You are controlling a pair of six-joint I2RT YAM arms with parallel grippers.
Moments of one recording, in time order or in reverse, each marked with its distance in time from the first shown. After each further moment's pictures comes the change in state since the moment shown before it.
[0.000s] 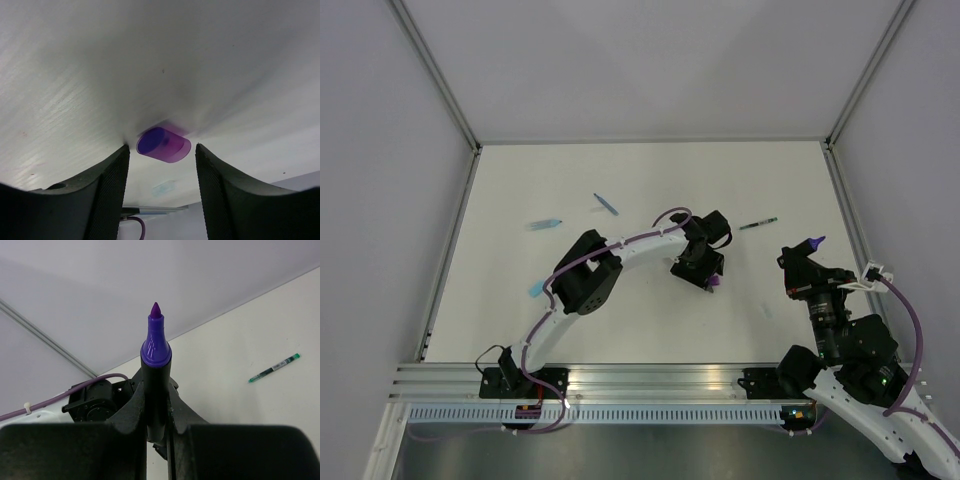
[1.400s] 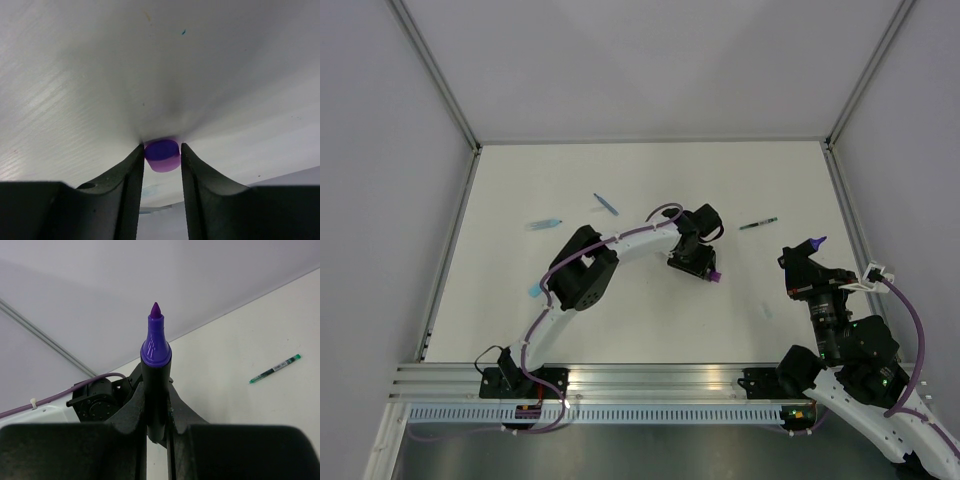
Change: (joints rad) left arm 0.050 -0.009 -0.037 0.053 0.016 -0.015; right arm 0.000 -0.008 0.000 0.000 0.000 0.000
